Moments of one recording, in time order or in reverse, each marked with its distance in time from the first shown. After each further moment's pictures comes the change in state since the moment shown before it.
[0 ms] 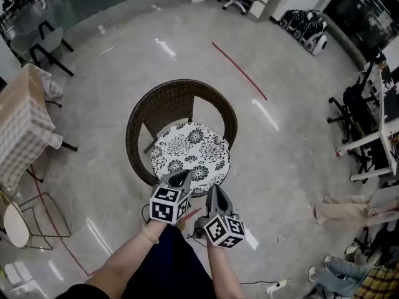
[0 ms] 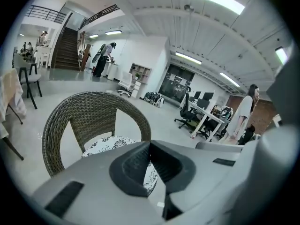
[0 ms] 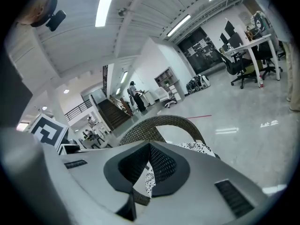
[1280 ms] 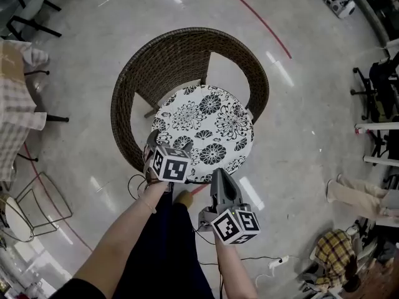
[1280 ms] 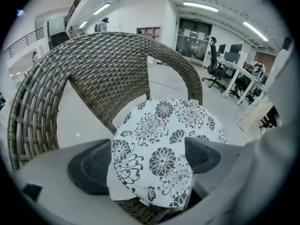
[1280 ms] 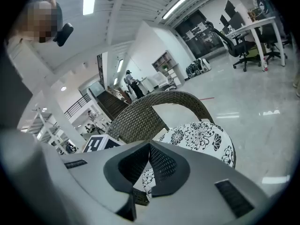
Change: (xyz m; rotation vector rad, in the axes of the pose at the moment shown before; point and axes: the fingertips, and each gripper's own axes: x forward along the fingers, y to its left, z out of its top) left arm 0.114 0.174 -0.108 0.140 0.409 0.334; right arm 0.074 -0.019 -0.074 0.052 0.159 0.014
